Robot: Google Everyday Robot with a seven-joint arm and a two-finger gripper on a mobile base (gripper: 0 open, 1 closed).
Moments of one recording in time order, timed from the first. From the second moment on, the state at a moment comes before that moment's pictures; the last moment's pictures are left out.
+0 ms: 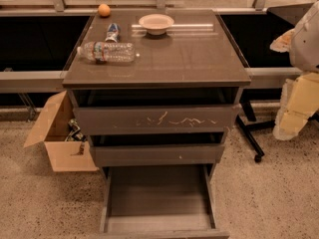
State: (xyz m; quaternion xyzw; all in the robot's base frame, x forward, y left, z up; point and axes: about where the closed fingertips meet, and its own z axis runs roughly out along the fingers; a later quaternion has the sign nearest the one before) arm 0.438 -0.217 0.976 -0.60 0.78 -0.03 0.16
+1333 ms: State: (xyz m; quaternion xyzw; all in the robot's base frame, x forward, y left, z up) arm 0.603 -0.093 0.977 -0.66 0.68 0.10 0.31
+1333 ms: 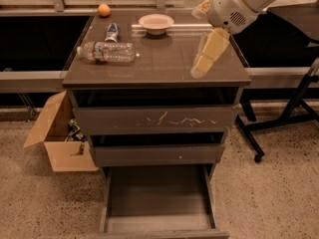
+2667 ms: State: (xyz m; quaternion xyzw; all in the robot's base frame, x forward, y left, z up) arm 0.711 0.029 0.916 -0.70 0.64 0.16 0.29
